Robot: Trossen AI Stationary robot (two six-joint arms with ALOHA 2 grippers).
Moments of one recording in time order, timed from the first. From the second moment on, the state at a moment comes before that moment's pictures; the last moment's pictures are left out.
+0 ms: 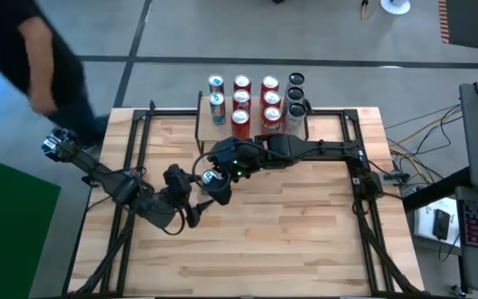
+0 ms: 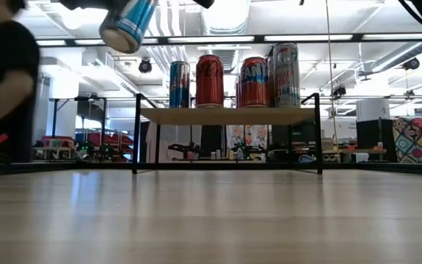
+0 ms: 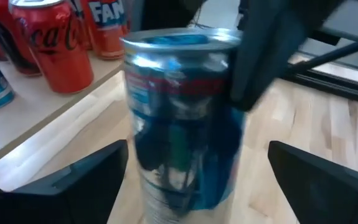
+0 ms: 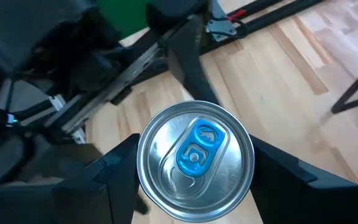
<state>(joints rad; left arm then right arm) -0.56 1.23 1.04 -0.49 -0.87 -0.66 0.07 2.09 2.36 -0.92 -0.03 0.47</state>
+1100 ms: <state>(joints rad) -0.39 1.21 1.04 -0.49 -0.92 -0.61 0.15 1.89 2.36 -1.09 0.31 0.43</state>
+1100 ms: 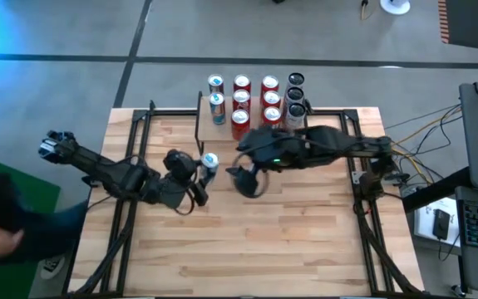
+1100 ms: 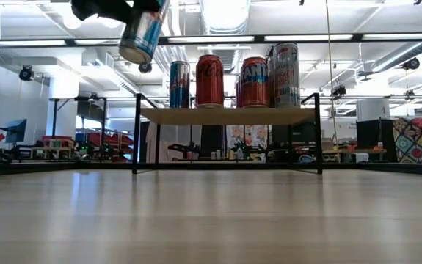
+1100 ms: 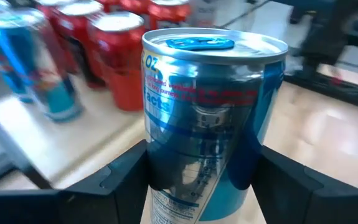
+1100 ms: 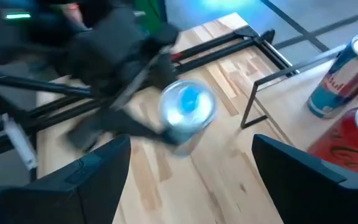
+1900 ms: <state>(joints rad) 0.39 1.08 0.63 0.41 -0.09 -0.08 0.18 1.80 2.35 -1.46 0.66 0.61</state>
